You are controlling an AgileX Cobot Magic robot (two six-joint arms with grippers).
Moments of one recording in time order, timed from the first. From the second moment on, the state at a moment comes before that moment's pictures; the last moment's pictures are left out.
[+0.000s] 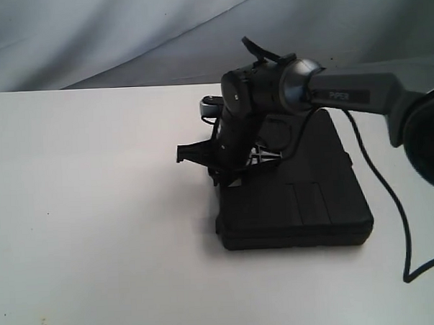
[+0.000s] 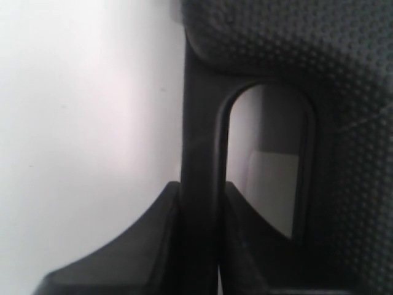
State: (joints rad) left arm -0.07 0.00 0.00 -0.02 0.17 -0.02; right arm 0.72 2.31 -1.73 0.05 0.81 0.52
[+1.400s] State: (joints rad) left arm -0.07 0.00 0.00 -0.02 0.17 -0.02; right arm 0.79 2.44 -1.97 0.07 0.85 0.65
